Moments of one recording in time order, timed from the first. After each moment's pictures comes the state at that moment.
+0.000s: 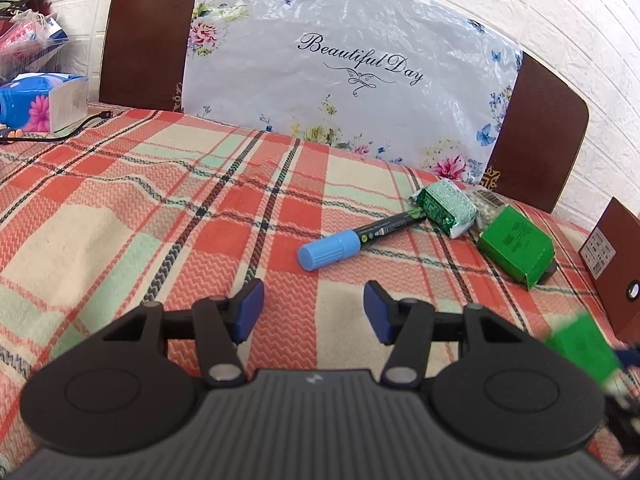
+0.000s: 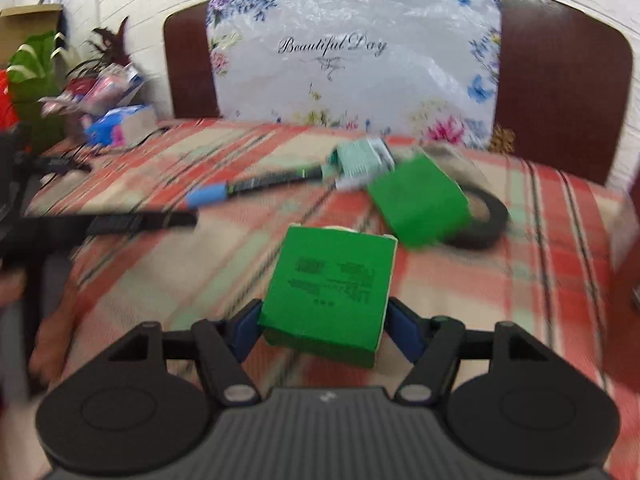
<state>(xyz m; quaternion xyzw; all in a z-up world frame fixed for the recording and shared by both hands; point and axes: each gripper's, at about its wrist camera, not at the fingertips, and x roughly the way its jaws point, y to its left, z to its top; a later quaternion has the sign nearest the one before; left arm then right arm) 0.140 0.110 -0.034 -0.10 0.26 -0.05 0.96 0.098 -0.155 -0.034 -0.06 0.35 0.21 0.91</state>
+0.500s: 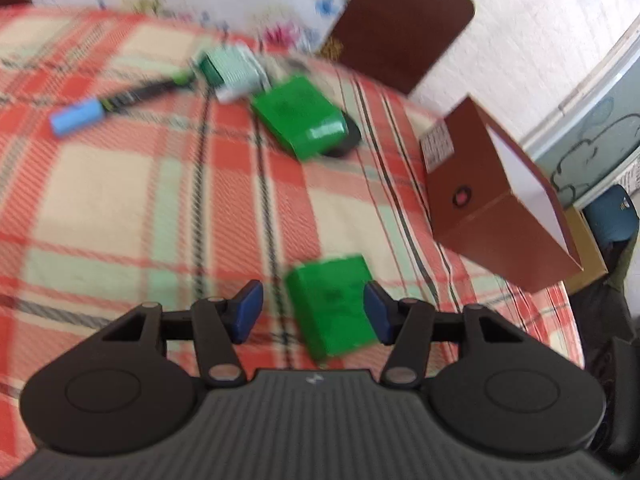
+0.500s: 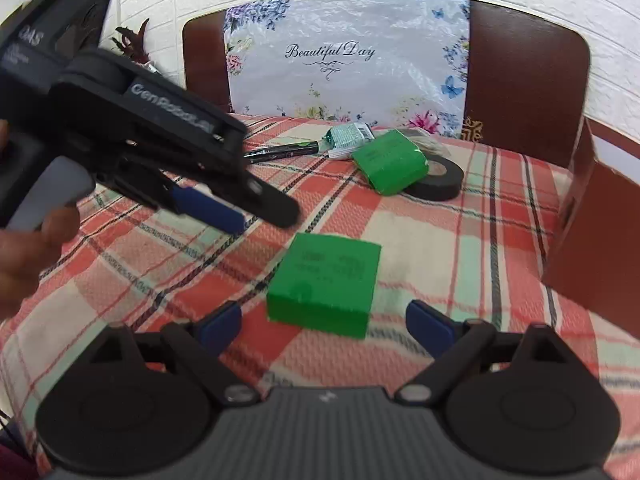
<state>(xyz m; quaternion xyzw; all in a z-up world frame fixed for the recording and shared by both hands) 0.115 -0.005 -0.003 -0.15 0.47 -0.23 0.84 0.041 -0.182 -0.036 -0.08 0.32 0.20 0.92</state>
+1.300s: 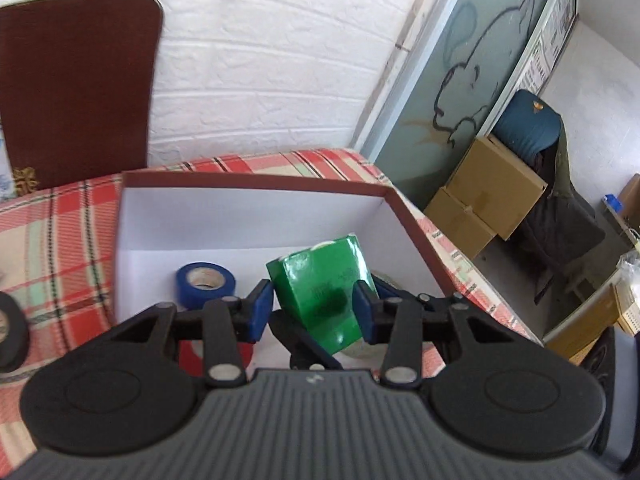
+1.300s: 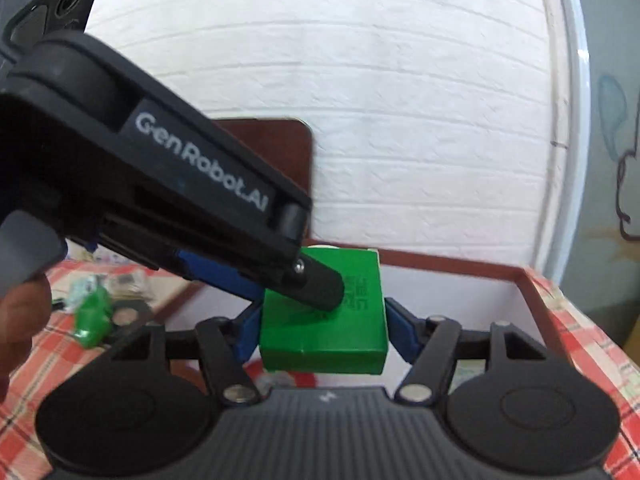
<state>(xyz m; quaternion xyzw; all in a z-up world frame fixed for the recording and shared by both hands) 0.159 -0.290 0.086 -0.01 0.37 -0.40 0.84 0.080 -0.395 0.040 0.00 0.19 -0.04 0.98</state>
